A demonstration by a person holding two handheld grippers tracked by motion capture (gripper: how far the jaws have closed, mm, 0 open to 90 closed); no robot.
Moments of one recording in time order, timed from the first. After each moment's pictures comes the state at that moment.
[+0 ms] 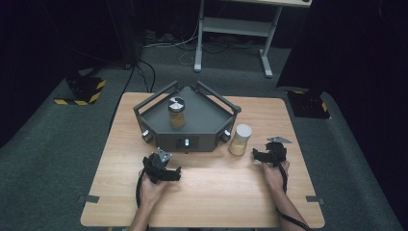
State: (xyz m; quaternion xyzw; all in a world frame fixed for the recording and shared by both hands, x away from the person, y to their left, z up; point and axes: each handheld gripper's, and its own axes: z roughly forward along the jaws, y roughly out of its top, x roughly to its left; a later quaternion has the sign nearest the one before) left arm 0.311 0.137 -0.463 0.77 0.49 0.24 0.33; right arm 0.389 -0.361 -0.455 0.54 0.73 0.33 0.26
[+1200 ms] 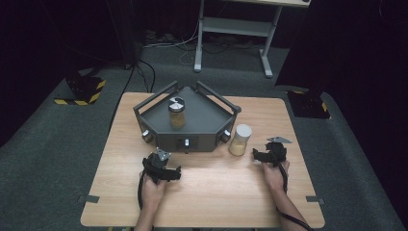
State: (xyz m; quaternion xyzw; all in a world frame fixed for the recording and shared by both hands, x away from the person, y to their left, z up) left arm 0.312 0.134 -0.462 0.76 0.52 0.23 0.33; right arm 0.389 -0.360 -0.455 0.54 0.73 0.33 0.26
